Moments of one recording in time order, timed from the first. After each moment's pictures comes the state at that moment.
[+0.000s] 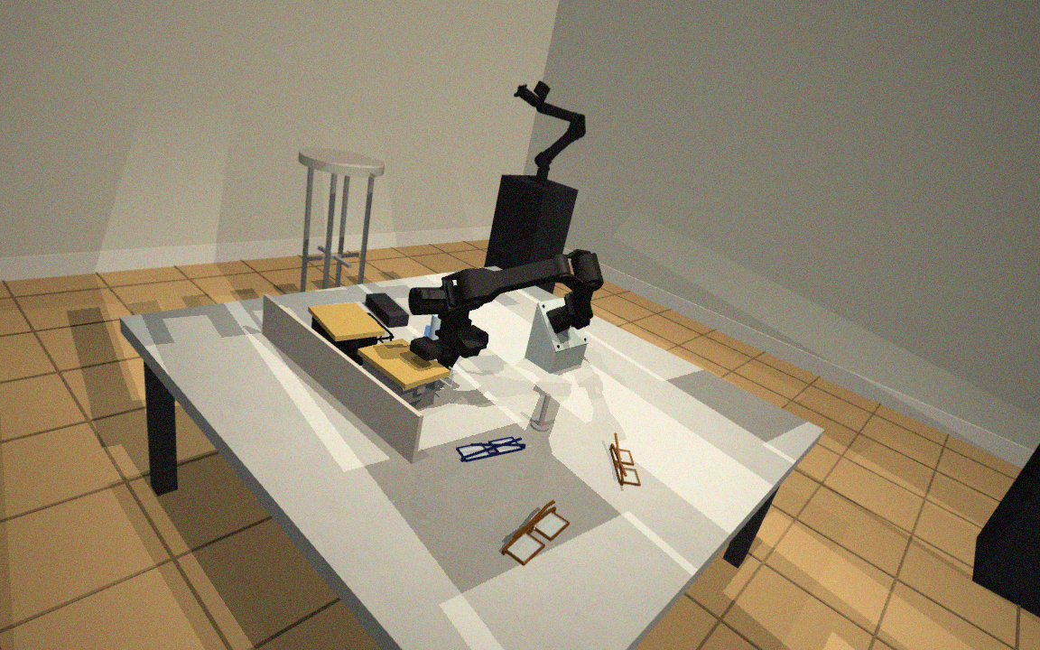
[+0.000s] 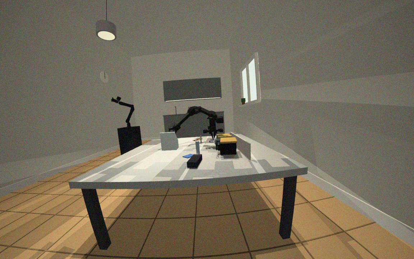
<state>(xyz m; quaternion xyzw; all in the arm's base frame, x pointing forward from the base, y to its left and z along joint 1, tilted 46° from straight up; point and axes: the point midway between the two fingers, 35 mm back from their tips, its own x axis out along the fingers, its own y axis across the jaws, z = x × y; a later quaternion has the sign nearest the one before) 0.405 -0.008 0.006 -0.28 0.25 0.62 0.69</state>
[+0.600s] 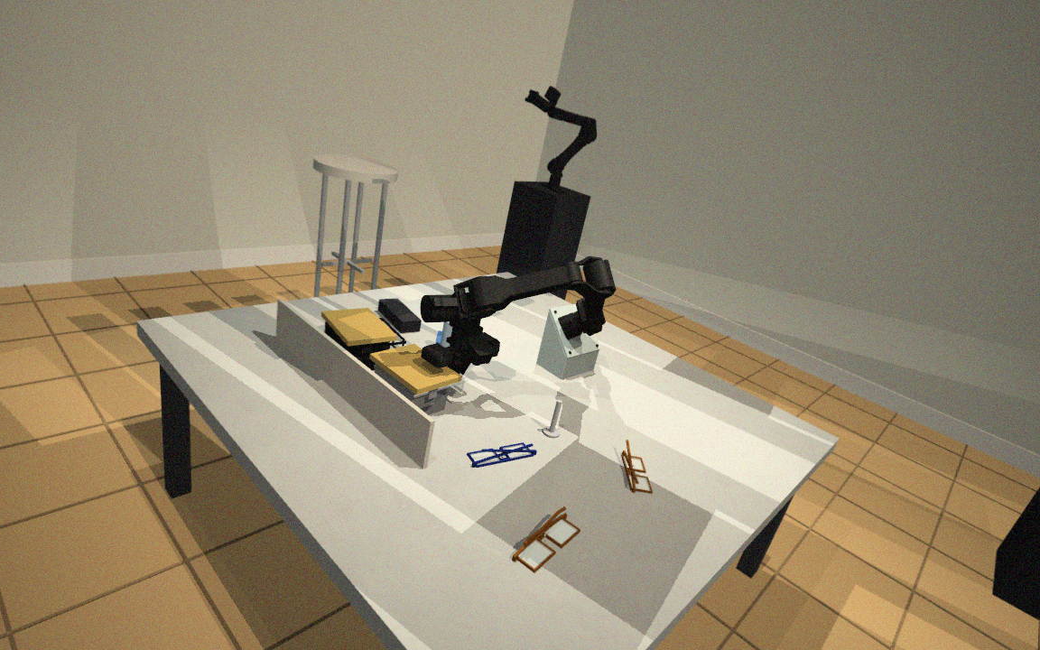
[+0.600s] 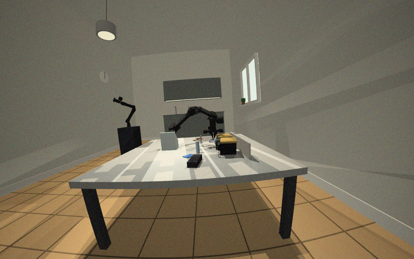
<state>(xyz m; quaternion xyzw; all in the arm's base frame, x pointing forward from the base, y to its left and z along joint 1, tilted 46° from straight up) 0.407 -0.005 0.004 -0.28 0.25 0.62 0.69</state>
